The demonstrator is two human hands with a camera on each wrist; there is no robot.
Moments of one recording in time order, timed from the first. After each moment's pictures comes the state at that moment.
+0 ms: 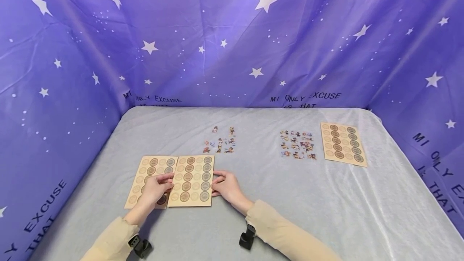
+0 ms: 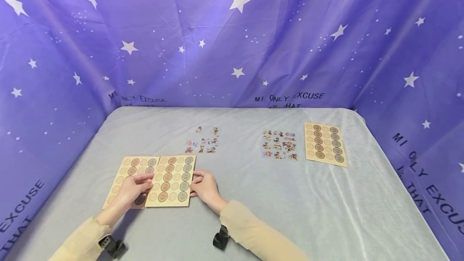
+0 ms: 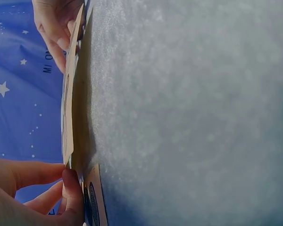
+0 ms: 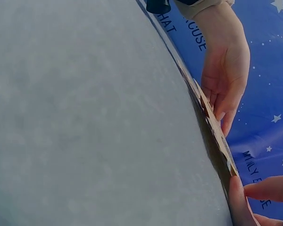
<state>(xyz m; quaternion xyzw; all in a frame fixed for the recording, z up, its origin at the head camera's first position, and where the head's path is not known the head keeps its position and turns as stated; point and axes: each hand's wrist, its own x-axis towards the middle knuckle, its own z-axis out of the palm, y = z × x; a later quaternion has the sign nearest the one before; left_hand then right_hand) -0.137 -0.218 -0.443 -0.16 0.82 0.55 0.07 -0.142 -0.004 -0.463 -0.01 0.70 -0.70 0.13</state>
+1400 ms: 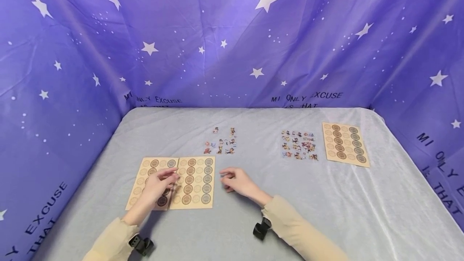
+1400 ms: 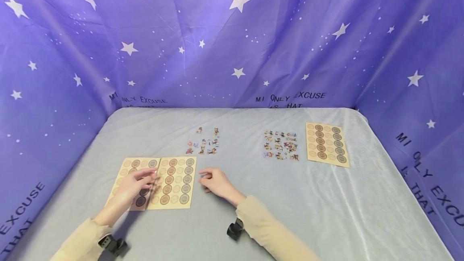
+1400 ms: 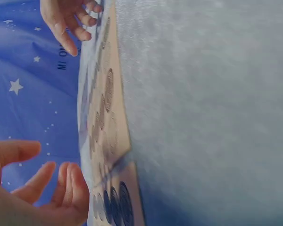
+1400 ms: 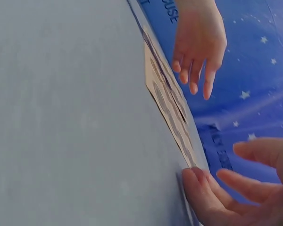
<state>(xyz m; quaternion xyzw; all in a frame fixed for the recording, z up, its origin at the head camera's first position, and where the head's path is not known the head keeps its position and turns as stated) -0.143 -0.215 -0.431 -0.11 0.82 0.56 0.06 -0.156 0.037 -0.445 -0.11 0.76 -0.61 0.19</state>
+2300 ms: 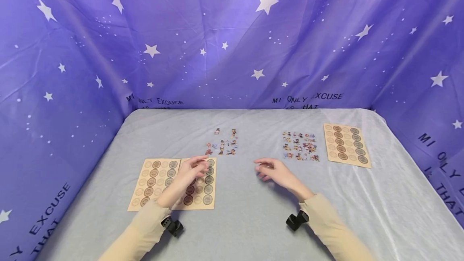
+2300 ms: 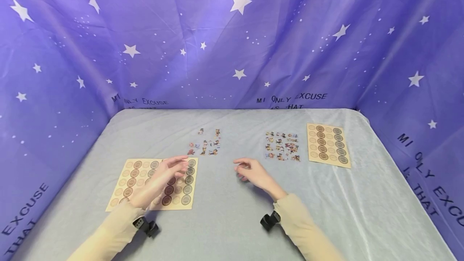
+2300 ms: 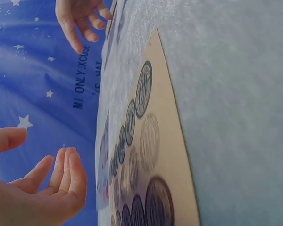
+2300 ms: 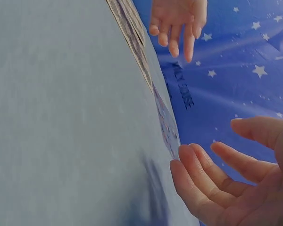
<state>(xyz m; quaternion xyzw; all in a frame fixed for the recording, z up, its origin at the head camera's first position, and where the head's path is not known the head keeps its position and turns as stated) -0.171 -0.145 -0.426 0.00 0.78 0.62 0.08 -0.166 0.138 -0.429 -0.13 0.78 -0.59 0.16</state>
